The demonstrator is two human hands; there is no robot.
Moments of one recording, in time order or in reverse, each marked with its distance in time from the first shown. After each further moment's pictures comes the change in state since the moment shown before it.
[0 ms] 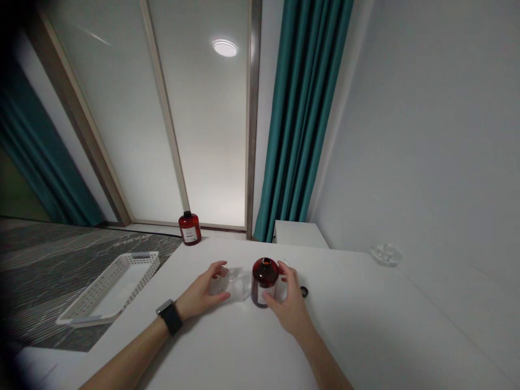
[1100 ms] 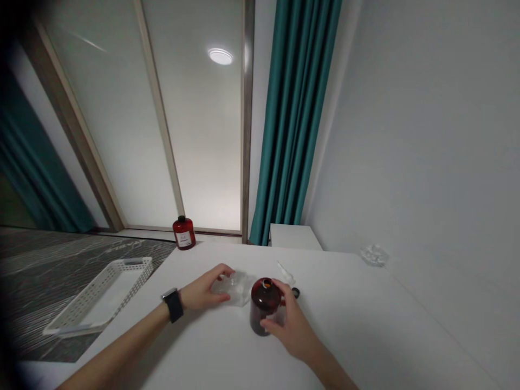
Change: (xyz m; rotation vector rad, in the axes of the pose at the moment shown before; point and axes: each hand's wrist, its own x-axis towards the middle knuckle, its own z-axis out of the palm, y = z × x) left_hand 0.028 0.009 0.000 0.019 -0.274 0.165; right_hand -0.030 -0.011 -0.035 0.163 -0.238 0.154
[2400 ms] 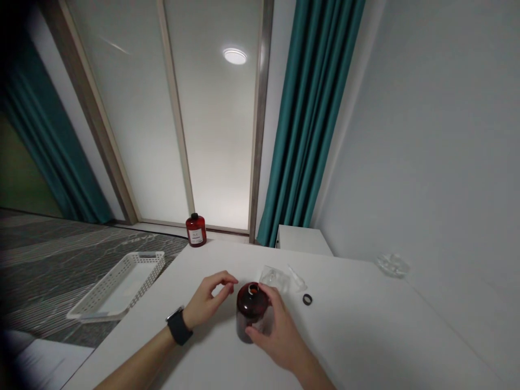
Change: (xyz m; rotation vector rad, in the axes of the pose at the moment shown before) left_hand -0.024 0.035 0.017 -0.123 0.392 0.006; right_hand 0.011 -0.021 0.046 -0.019 -0.087 -0.131
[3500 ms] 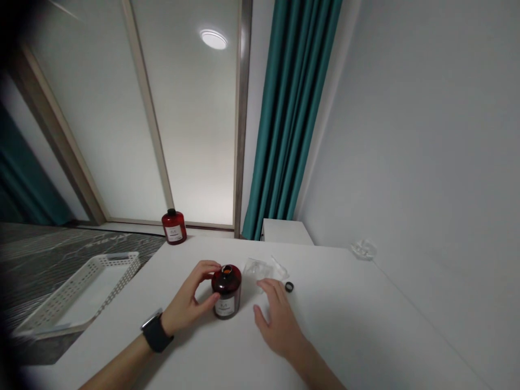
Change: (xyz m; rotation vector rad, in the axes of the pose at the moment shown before) left_hand -0.001 0.011 0.003 -0.036 0.013 0.207; right_hand -0.012 0.019 -0.031 -0.483 0.164 -0.197
